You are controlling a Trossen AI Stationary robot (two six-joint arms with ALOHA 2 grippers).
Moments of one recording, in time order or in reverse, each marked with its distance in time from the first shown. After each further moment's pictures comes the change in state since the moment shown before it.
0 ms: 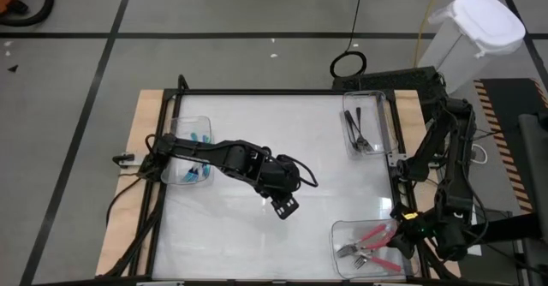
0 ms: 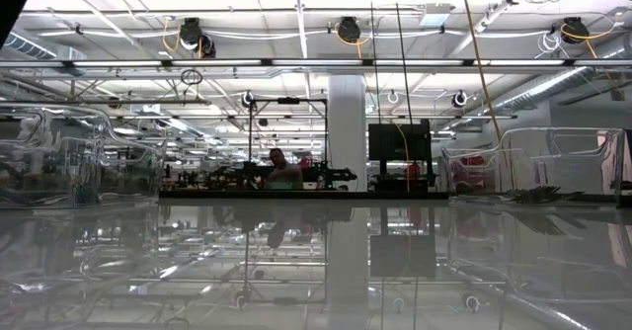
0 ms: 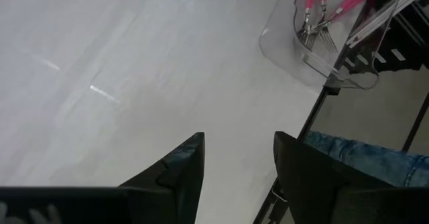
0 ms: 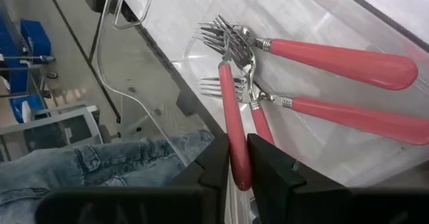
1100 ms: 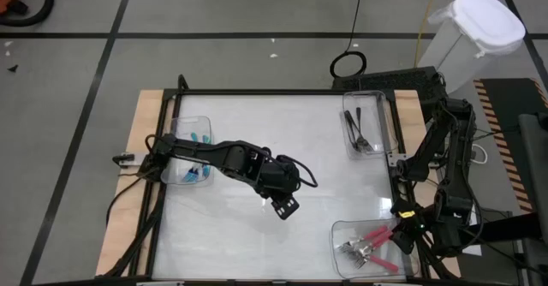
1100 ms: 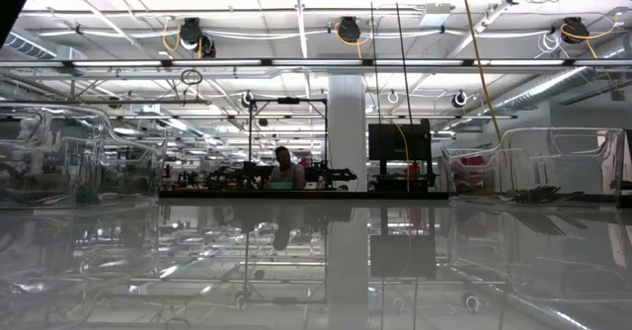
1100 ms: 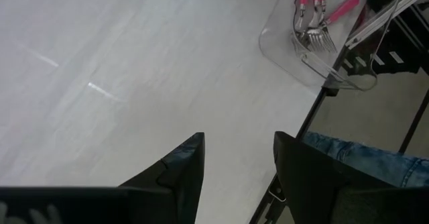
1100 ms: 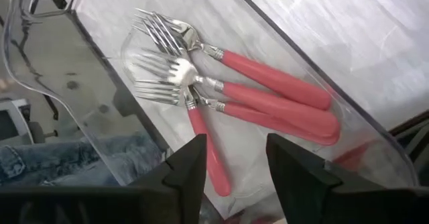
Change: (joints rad) left arm -0.007 0.000 0.000 0.000 0.000 -0.022; right arm -0.001 0.002 0.000 -0.167 -0.106 -0.034
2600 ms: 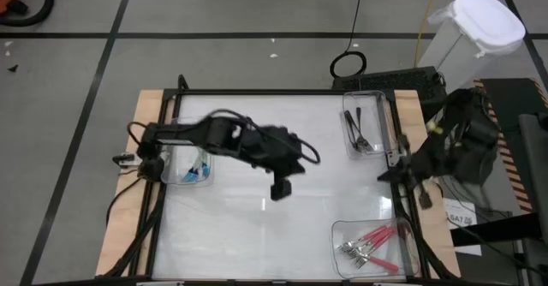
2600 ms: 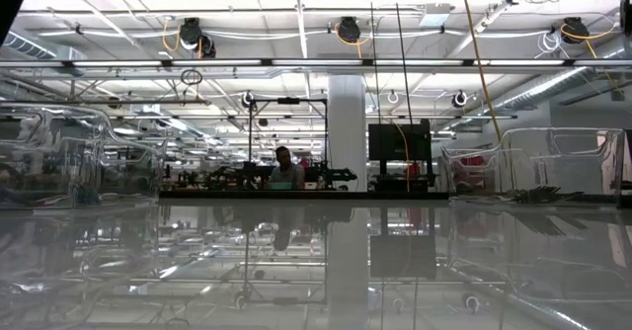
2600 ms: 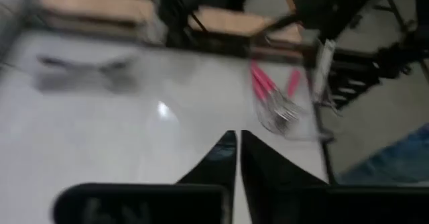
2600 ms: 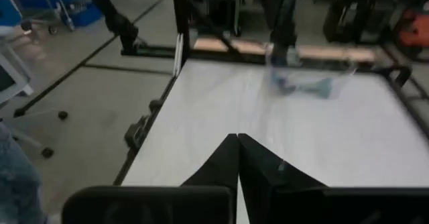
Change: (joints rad) left arm 0.088 -0.119 0.000 0.287 -0.063 0.647; right arm -0.395 -0.334 0.409 -0.050 0.403 -1.710
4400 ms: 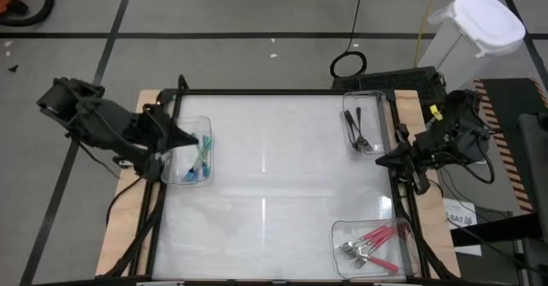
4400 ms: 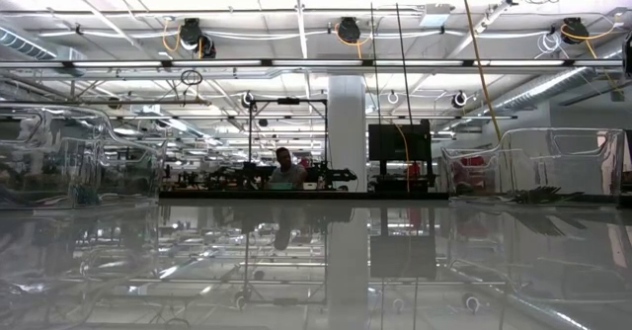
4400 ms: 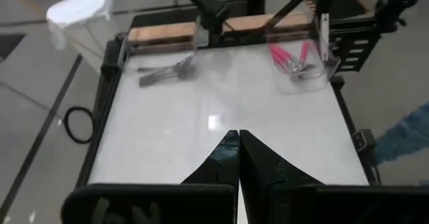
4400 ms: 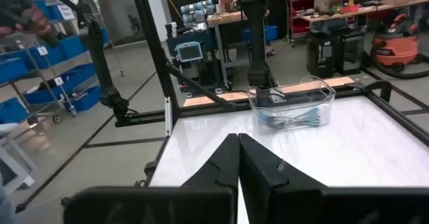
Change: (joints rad) left arm -0.279 -0.538 -0.002 -0.516 -0.350 0.079; right arm -0.049 -0.248 -0.290 0.368 0.101 -0.073
